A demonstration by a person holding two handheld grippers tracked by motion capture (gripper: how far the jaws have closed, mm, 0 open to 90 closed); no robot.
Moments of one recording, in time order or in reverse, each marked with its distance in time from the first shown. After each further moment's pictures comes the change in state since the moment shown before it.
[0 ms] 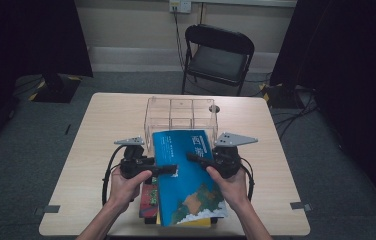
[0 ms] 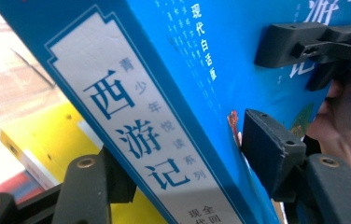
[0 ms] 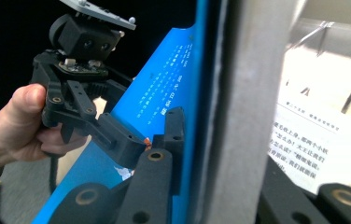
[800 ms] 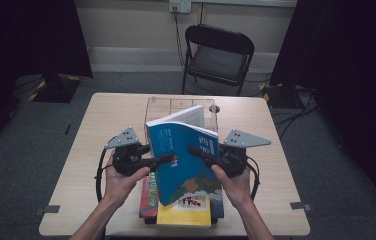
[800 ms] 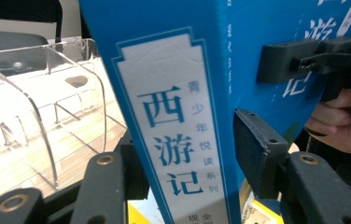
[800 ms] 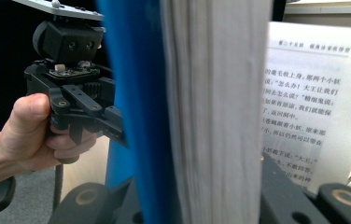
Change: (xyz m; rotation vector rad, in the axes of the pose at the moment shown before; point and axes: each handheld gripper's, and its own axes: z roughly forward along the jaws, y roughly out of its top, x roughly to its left) left arm -0.044 0.017 -0.023 -0.162 0.152 0.252; right arm 0.009 0.013 -0.021 -0.162 0.044 -0.056
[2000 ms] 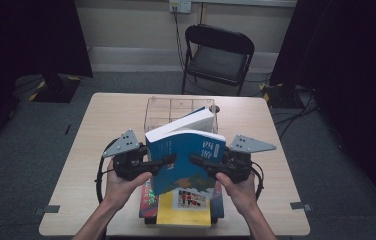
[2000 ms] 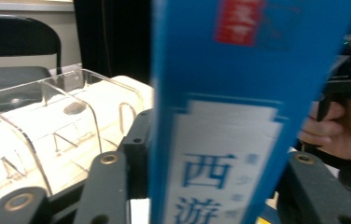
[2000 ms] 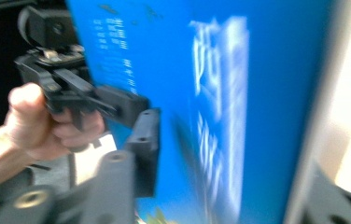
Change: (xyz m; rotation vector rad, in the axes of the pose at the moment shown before) left arm -0.015 0.003 -0.006 -0.065 -0.019 0.104; right arm 0.002 -0.009 -0.015 0.014 -0.002 0.024
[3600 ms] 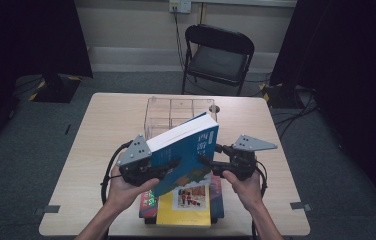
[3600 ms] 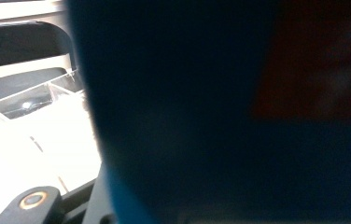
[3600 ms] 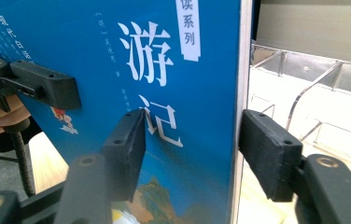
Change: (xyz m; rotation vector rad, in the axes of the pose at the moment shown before) left arm -0.019 0.002 0.012 0.082 0.079 0.128; right arm -0.029 -0.017 0.003 0.055 -0.071 0.001
